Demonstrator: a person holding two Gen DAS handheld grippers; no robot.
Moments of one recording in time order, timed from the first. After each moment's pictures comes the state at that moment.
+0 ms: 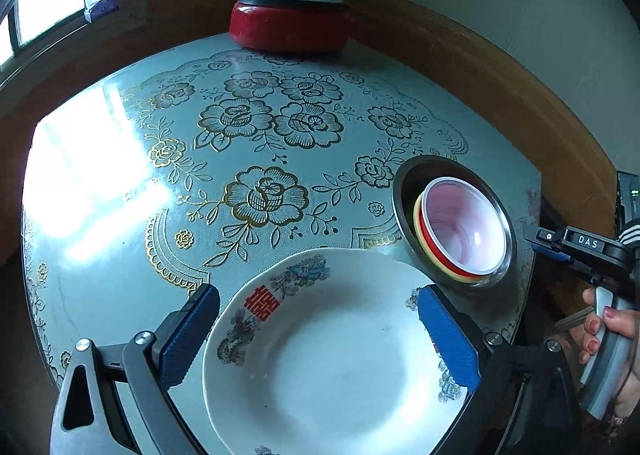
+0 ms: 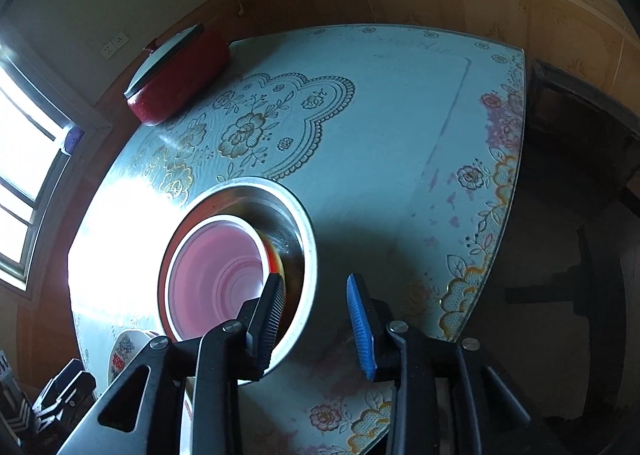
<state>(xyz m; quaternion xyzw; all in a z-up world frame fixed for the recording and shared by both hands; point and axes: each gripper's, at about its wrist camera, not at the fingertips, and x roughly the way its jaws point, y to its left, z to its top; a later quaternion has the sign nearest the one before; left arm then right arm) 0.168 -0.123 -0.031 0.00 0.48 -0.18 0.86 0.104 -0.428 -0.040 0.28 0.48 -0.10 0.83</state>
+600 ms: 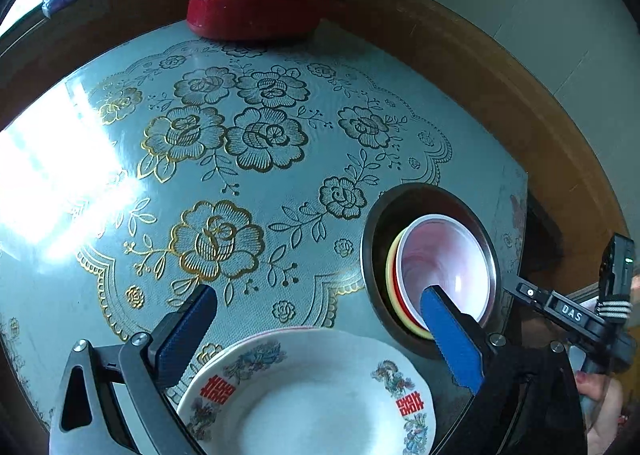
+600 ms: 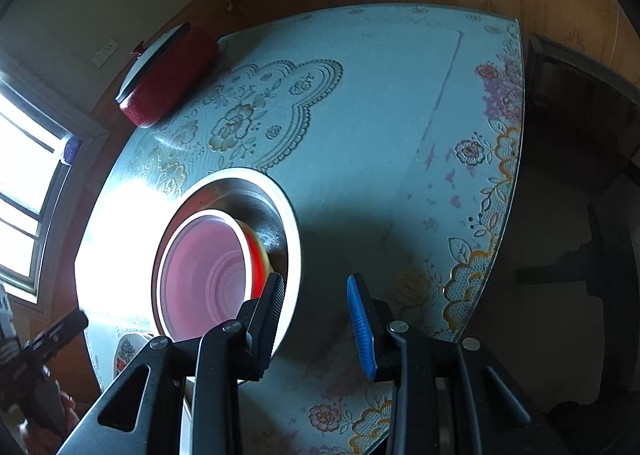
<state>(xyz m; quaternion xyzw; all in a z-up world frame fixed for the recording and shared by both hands) 0.240 -0.169 -0.027 0.00 0.51 -0.23 0.83 0.103 -0.433 -0.052 0.31 0.48 -0.10 0.81</state>
